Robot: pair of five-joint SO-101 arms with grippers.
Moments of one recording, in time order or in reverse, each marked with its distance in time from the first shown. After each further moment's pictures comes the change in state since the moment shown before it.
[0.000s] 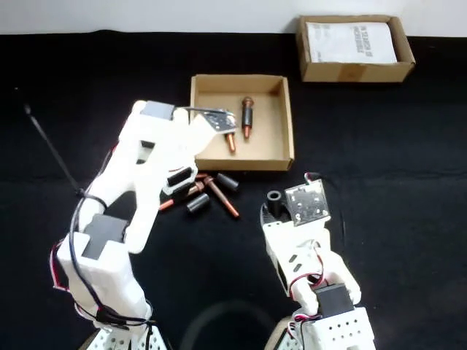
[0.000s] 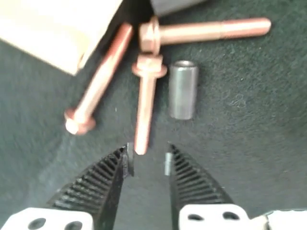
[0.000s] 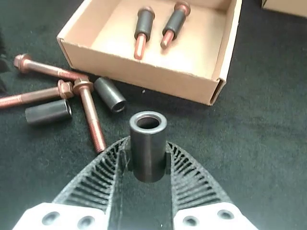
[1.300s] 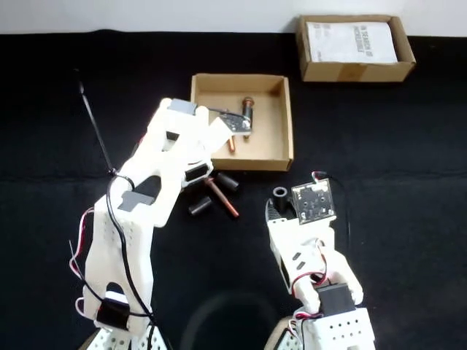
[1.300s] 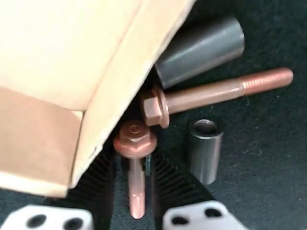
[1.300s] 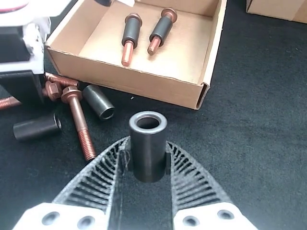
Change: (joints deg) left arm 1.2 24.4 -20.0 1.3 1.8; right arm 2.5 0.0 0.1 -0.9 0.2
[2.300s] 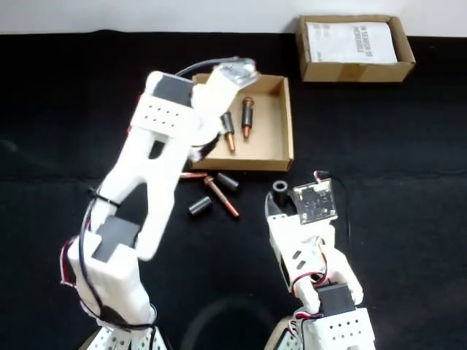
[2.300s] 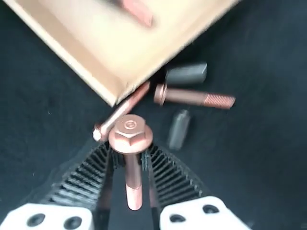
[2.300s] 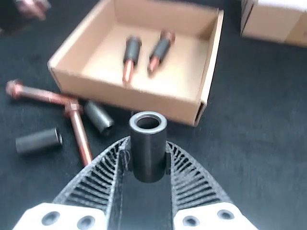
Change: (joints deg) left arm 6.7 -27.3 -3.5 5.2 26.6; right arm -0.1 0.0 0.0 -6.0 0.0
